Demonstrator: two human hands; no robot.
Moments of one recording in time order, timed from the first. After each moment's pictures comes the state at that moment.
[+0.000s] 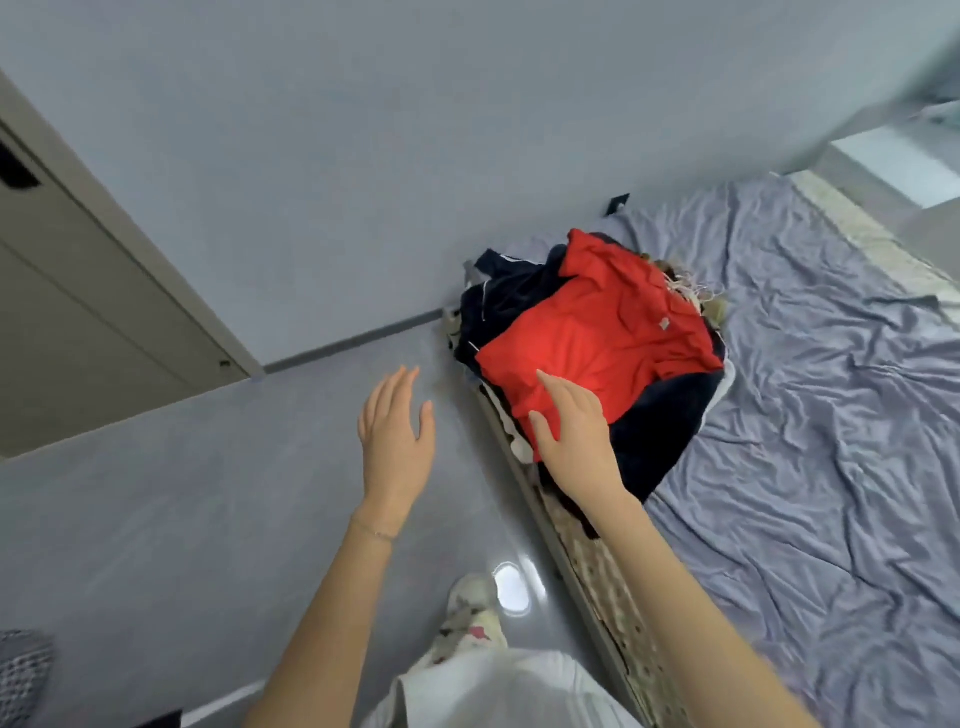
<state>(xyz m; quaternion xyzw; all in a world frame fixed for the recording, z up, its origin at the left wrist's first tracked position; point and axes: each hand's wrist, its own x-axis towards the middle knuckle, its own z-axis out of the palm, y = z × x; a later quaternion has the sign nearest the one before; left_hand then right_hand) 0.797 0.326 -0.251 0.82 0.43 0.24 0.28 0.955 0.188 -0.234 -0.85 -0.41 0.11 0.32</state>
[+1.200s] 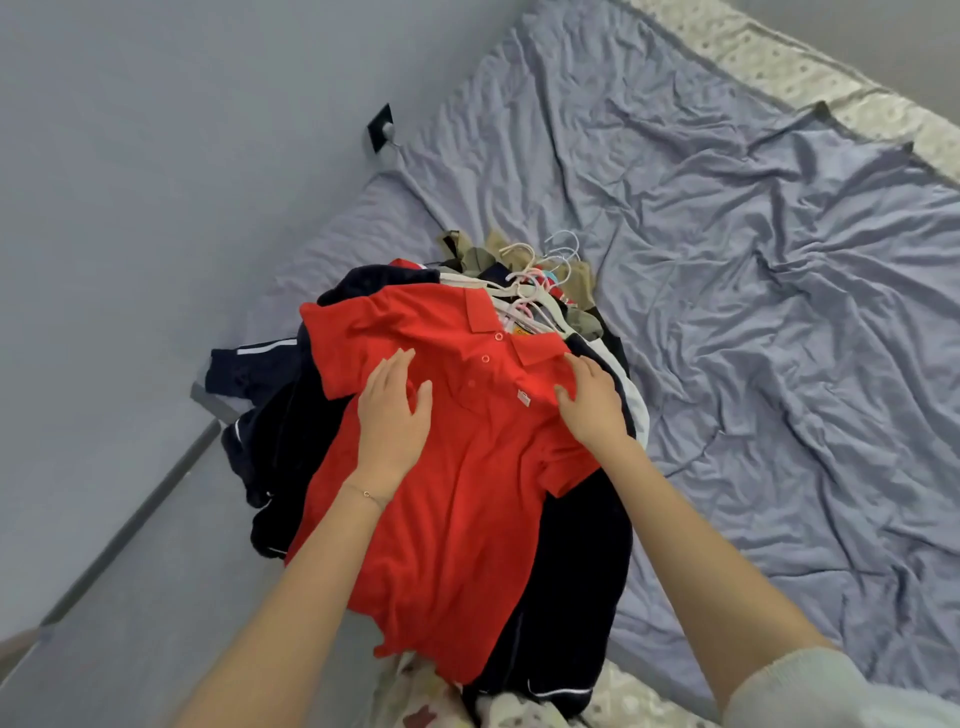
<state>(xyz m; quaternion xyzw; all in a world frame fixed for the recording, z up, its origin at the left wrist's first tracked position) 1.409 0.438 -0.437 0.91 0.22 -0.02 0.35 1.502 0.208 -0.486 -0.94 -0.02 0.23 0.26</state>
